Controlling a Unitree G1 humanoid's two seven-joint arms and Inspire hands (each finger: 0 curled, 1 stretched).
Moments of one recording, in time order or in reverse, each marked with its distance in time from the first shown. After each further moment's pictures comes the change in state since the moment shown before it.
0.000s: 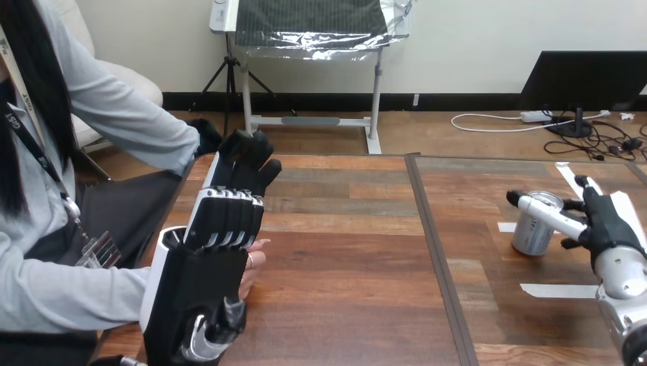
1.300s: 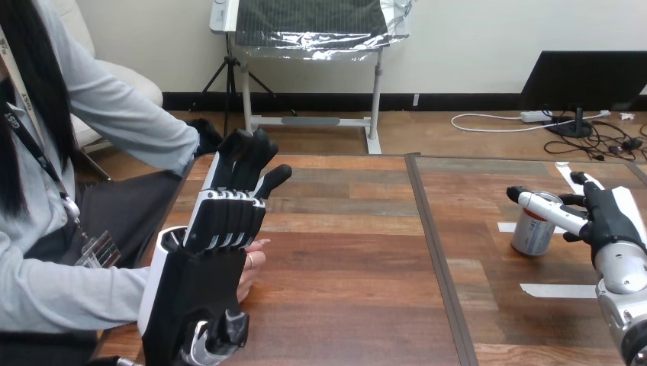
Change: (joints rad) left arm 0.005 -0.002 0.002 -0.009 0.019 -0.035 0.011; right arm -0.009 0.002 -0.011 0.001 0.021 0.003 -0.012
